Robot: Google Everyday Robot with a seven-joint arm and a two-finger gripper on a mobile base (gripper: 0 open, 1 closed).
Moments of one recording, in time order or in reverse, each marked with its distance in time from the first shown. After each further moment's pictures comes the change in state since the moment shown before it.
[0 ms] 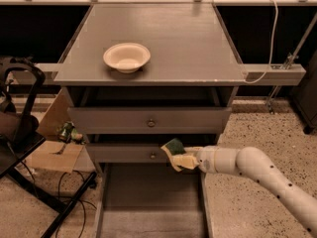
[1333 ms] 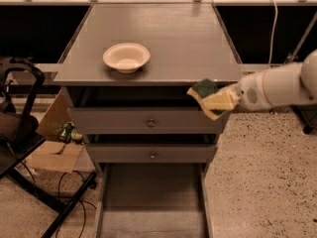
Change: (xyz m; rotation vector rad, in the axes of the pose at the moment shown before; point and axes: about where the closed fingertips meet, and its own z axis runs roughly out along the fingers) arm -0.204 0.059 -0.191 0.191 0.122 -0.111
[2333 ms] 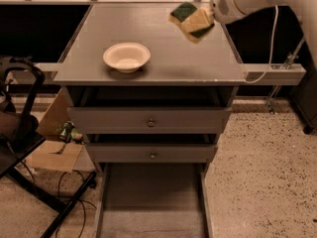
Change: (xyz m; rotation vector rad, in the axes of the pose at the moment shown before) arm -0.209 -0.029 0.008 0.121 -0.047 -0.226
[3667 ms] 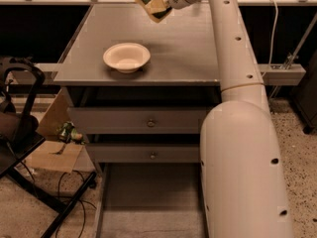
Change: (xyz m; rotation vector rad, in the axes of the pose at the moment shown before) arm -0.106 -0.044 0.167 -0.025 -0.150 -0.069
